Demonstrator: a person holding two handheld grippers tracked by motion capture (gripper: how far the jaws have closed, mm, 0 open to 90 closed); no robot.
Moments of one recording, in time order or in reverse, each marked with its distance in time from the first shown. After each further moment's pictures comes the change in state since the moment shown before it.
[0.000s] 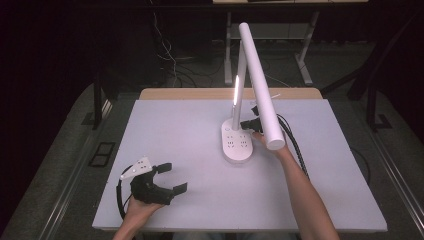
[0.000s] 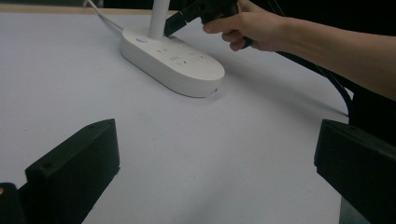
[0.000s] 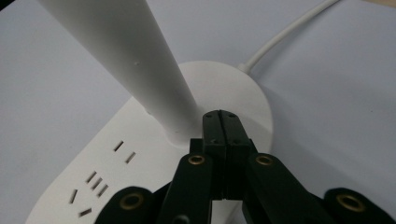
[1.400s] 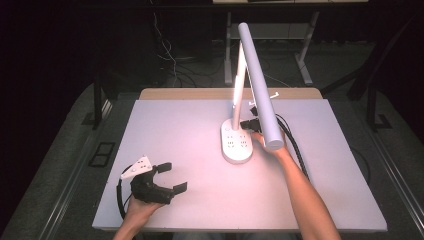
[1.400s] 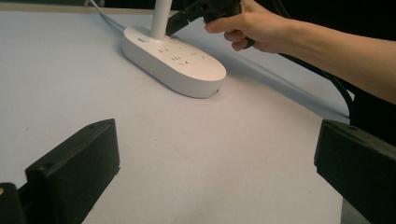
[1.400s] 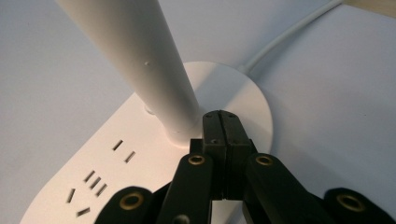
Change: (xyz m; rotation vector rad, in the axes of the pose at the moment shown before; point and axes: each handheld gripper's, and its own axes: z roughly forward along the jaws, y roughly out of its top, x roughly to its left) left arm 0.001 0.000 0.001 -0.001 0.002 -0.007; right arm 0.005 0.001 -0.001 0.002 -0.033 -0.038
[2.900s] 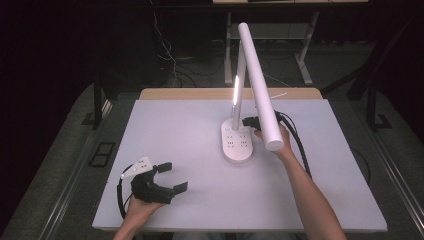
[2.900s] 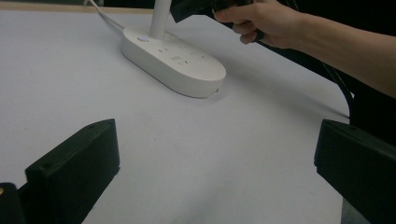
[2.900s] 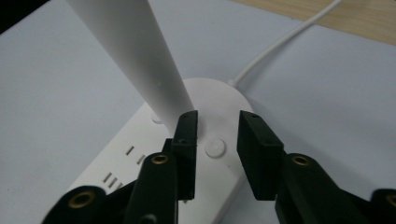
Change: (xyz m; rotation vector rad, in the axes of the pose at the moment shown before) left arm 0.000 0.000 0.001 0.002 -0.002 0.000; right arm 0.003 0.001 -0.024 -0.060 -0.022 0.049
